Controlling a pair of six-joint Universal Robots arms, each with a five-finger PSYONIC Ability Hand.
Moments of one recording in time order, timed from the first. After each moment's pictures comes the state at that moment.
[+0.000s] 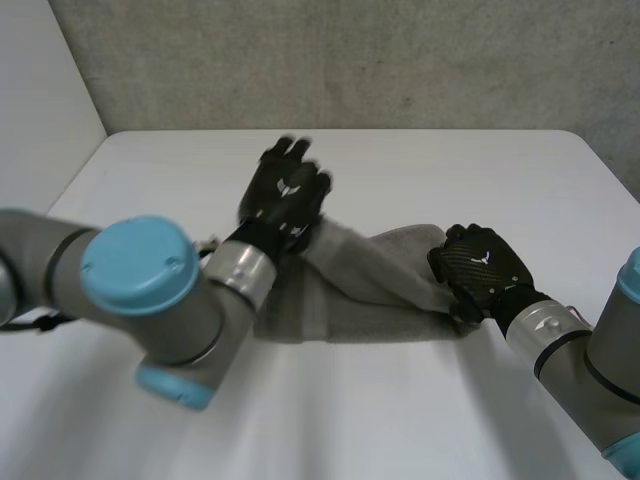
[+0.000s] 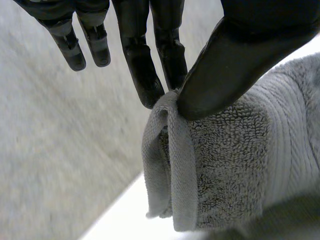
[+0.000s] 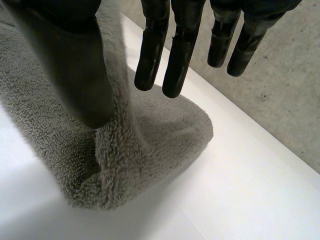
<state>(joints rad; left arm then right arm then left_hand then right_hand) 4.07 -2.07 -1.55 3.68 -1.52 3.53 1.86 -1.27 1.90 -0.36 1.26 2.72 1.25 1.28 0.22 0.23 1.11 0.82 0.84 0.22 0.25 0.64</state>
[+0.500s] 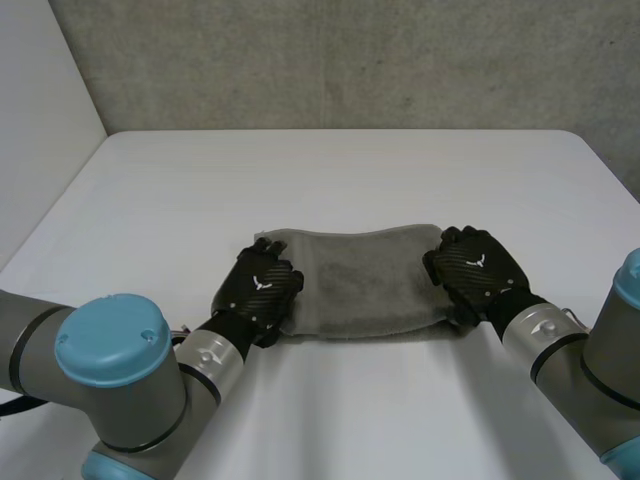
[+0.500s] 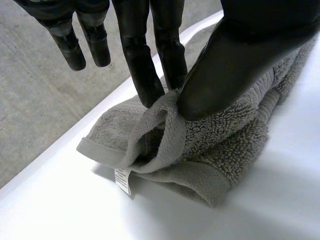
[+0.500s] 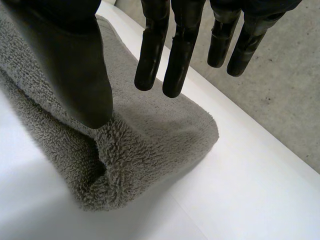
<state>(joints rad) 4.11 -2.02 -1.84 3.67 -1.49 3.53 1.87 -1.28 1.90 -0.36 1.26 2.71 1.24 1.27 0.22 0.23 1.09 0.82 0.84 0.22 0.25 0.63</state>
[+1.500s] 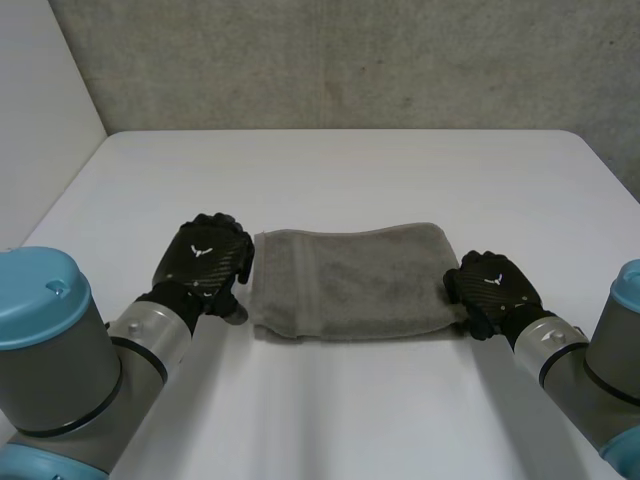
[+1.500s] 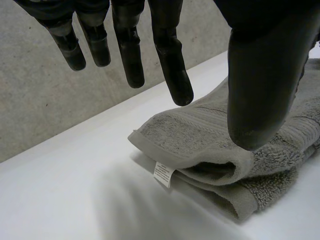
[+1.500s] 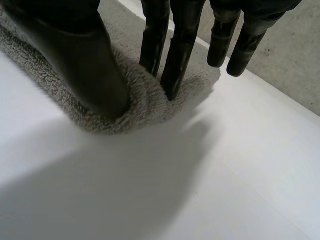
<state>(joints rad) 4.21 -1.80 -1.86 3.45 -1.53 3.28 1.78 -1.15 1.91 -0.40 1.26 2.75 1.07 0.55 0.22 0.23 0.34 1.07 1.05 0.22 0.25 0.88</state>
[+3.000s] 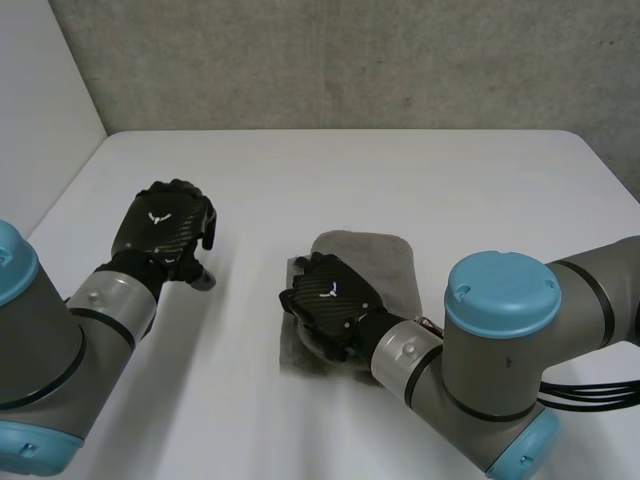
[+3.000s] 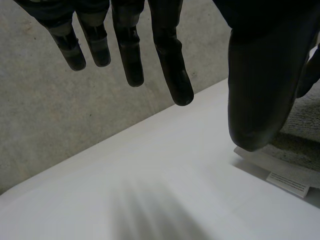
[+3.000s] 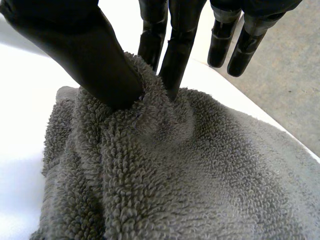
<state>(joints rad) 4.31 -1.73 -1.85 3.46 -1.53 3.28 2.27 -1.05 1.57 -0.23 1.25 2.76 1.07 0.53 0.22 0.23 0.32 1.27 1.26 0.22 0.25 1.11</state>
